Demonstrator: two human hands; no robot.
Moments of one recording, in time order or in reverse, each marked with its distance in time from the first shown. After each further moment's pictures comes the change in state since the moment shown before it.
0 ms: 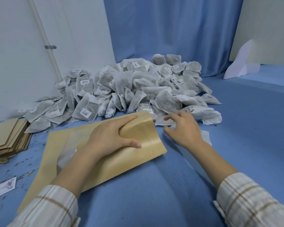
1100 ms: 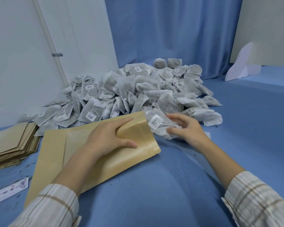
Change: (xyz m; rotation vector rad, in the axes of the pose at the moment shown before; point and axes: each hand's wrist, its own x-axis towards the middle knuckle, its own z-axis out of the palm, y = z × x) left_hand -0.011 -0.004 -0.017 -0.006 0.041 -0.020; right_hand -0.014 0.007 -0.018 1.003 -0.207 0.074
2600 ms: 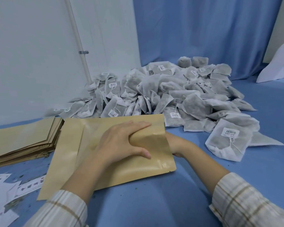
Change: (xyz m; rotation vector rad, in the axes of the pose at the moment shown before) left_hand -0.015 -0.033 -0.017 0.100 -0.008 0.097; right_hand 0.030 -0.015 0.116 -0.263 -0.656 0.253
